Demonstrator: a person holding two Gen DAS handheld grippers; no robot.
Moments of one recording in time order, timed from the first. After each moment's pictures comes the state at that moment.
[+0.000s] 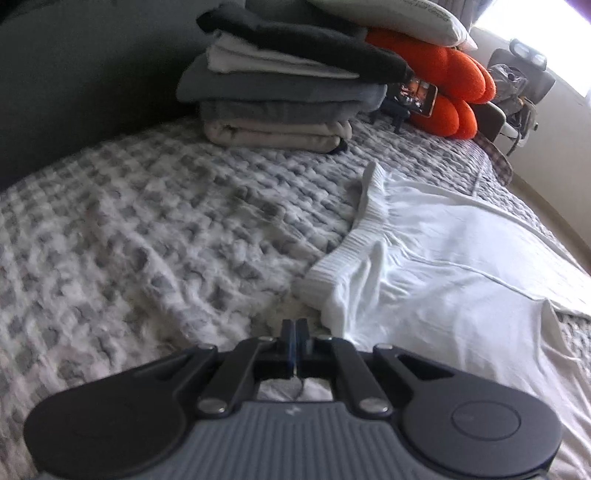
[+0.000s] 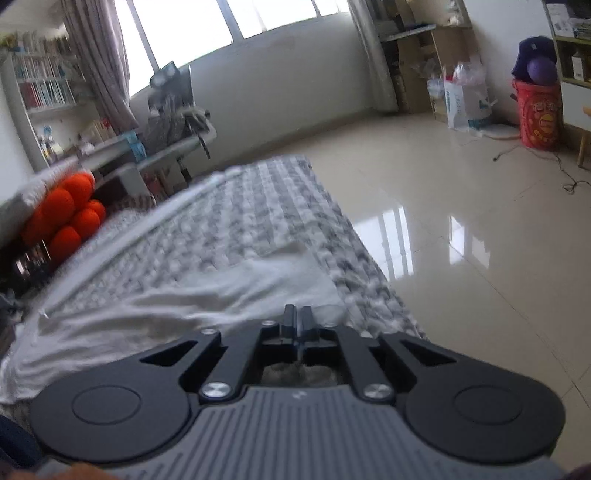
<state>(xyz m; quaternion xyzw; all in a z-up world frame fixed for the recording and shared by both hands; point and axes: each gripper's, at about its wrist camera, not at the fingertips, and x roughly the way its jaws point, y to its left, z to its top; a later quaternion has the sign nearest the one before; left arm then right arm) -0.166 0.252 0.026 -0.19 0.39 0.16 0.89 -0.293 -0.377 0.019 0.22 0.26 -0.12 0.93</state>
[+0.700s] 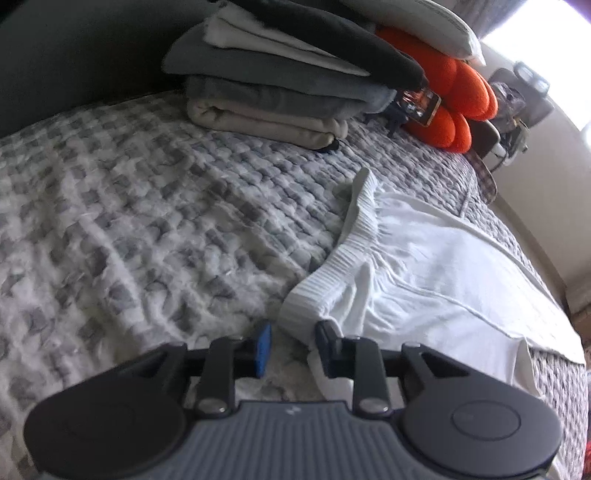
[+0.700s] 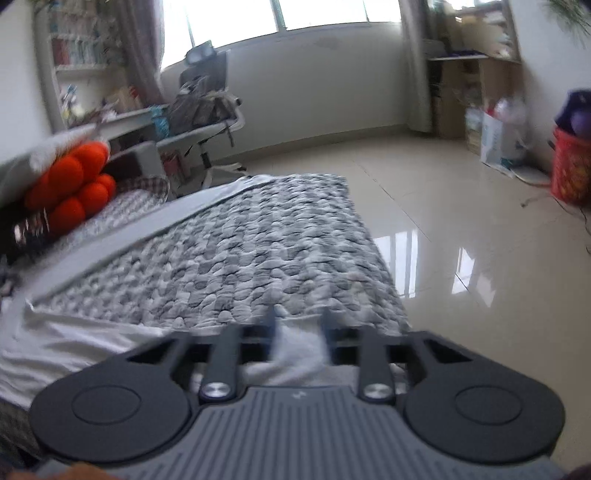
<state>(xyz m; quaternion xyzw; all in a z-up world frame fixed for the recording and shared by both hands) -0.134 0.272 0.016 -0.24 0.40 0.13 0.88 -0.219 -0.368 0.040 0.13 0.26 -0.08 0.95</state>
